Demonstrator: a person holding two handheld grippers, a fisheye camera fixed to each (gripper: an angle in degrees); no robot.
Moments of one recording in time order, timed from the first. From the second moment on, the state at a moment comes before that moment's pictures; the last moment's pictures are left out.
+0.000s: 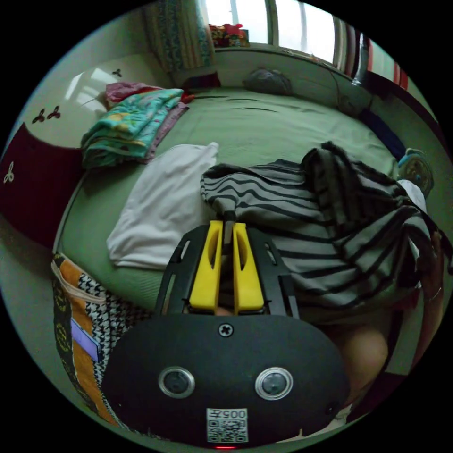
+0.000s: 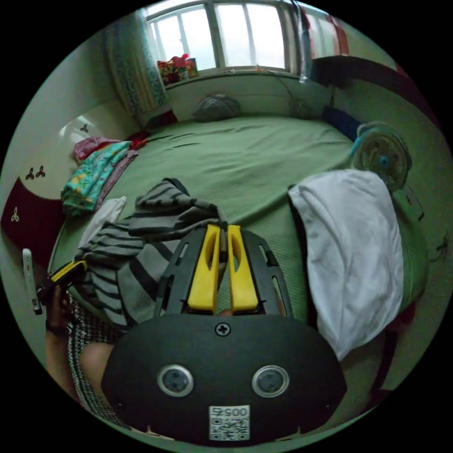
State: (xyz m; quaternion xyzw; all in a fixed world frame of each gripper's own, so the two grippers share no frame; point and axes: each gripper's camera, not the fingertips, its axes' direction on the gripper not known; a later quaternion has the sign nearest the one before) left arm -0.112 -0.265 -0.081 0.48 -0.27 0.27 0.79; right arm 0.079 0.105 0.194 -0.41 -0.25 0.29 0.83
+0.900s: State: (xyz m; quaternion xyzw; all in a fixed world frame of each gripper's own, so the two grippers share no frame) left arm -0.161 -0.215 -0.018 0.38 -0.36 0.29 0.80; right arm 0.028 0.177 0.069 -0.50 -0.27 0.06 0.82
